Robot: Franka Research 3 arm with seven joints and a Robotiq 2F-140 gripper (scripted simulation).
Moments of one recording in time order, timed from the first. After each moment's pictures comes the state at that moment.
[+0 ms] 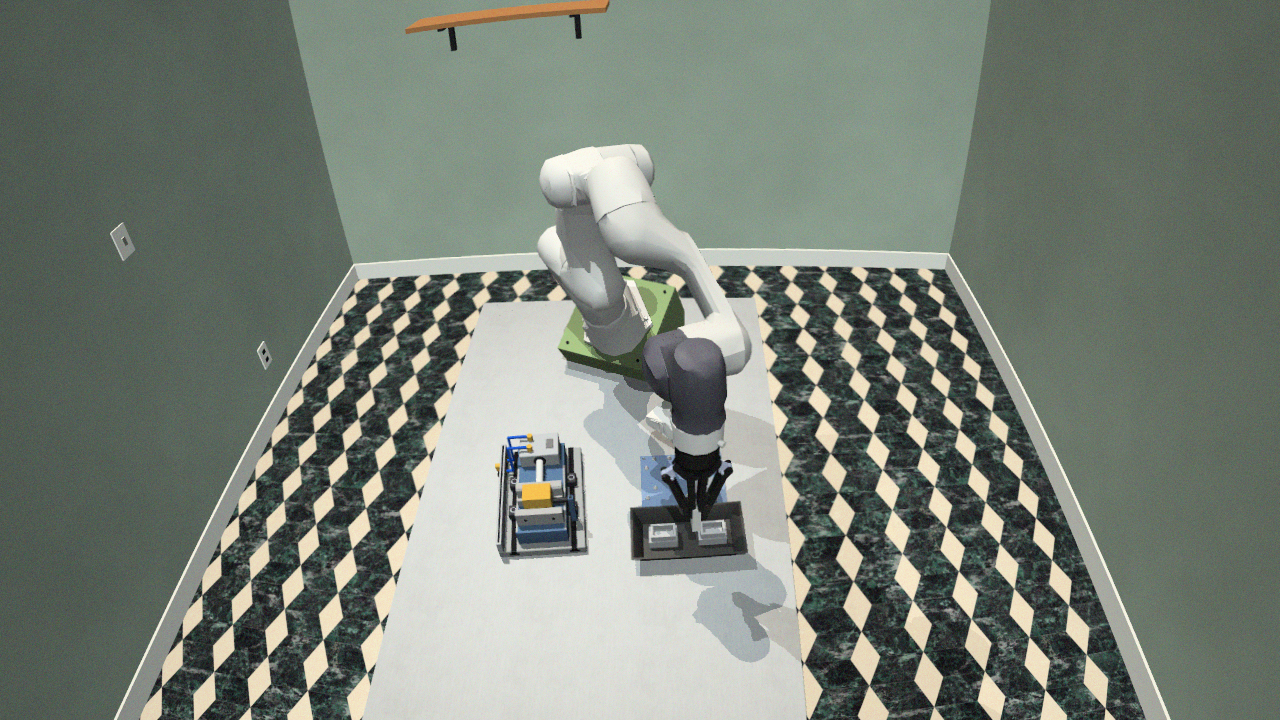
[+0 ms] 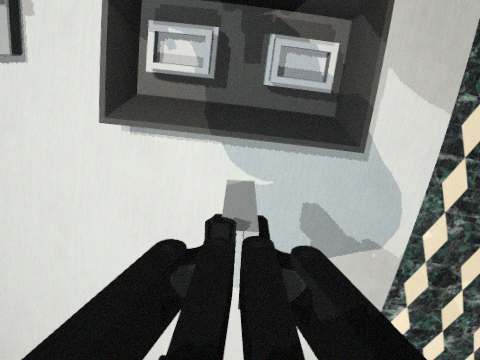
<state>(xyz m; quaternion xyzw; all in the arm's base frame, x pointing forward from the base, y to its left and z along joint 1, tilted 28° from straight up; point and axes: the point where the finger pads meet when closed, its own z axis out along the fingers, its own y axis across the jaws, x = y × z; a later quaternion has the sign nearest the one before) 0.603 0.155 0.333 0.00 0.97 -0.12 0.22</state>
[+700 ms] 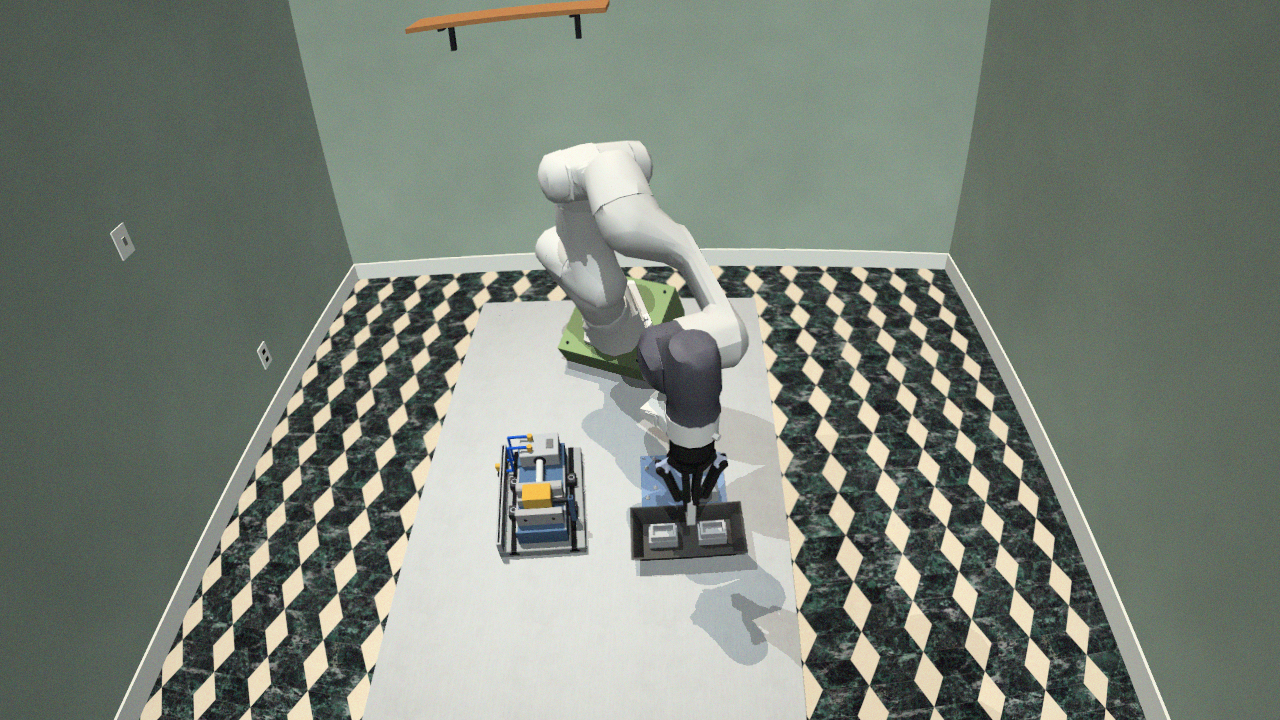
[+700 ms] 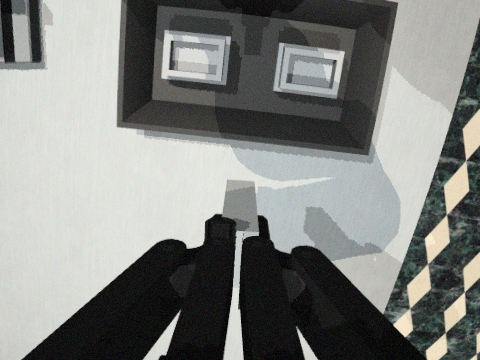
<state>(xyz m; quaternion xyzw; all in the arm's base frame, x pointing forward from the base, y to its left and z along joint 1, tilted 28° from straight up) 0.592 0.149 0.348 0.01 0.97 -0.12 0.21</state>
